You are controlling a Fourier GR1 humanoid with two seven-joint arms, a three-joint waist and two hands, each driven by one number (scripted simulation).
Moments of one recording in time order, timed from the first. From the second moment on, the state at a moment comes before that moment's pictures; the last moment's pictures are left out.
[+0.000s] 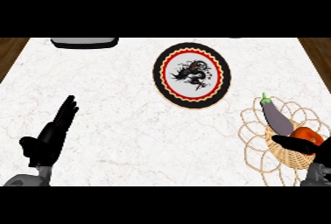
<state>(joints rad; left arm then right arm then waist) -0.05 0.44 -0.20 -1.32 0.29 0.15 -0.20 -0.01 -0.17 -0.13 -1.74 0.97 -0.27 1.12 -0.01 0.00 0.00</state>
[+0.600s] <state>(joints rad) -0.08 0.41 -0.17 -1.29 0.26 0.12 -0.19 -0.05 -0.15 -0.21 -1.65 0.93 -0.12 1.11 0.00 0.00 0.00</state>
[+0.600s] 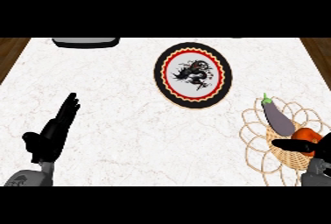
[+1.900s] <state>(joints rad) -0.06 0.33 -0.05 -1.29 0.16 0.02 -0.18 -0.10 -0.18 -0.28 -1.37 0.90 -0.20 0.90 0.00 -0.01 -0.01</state>
